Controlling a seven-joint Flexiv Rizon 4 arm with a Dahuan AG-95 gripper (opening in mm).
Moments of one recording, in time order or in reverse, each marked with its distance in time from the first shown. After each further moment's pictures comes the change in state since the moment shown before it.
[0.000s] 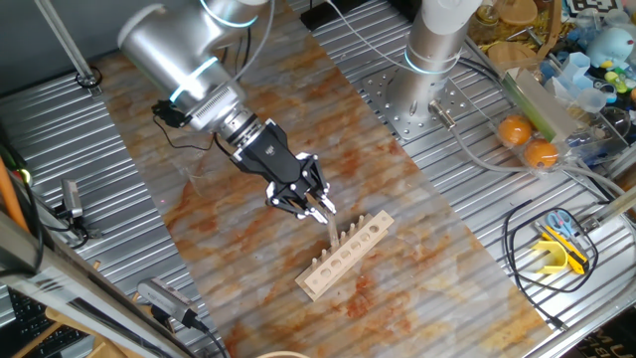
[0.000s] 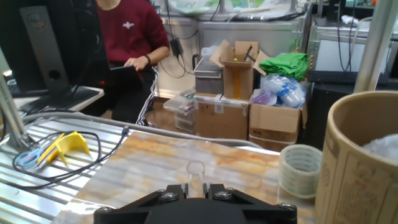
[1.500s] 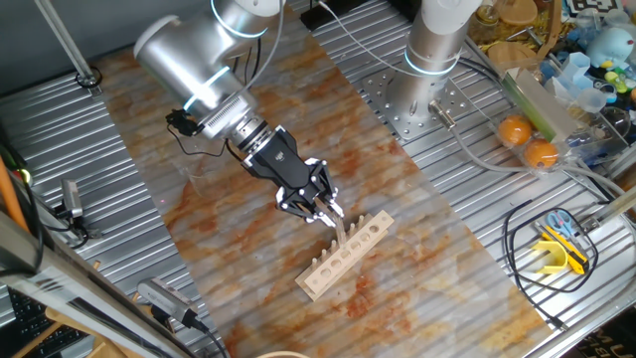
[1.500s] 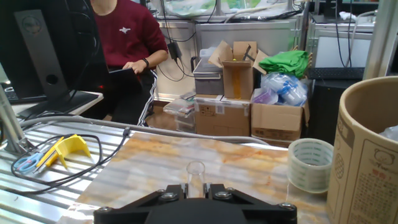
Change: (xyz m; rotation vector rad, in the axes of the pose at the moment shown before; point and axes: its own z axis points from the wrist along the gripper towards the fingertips) arm 0.011 0.007 0.015 0.007 0.000 0.037
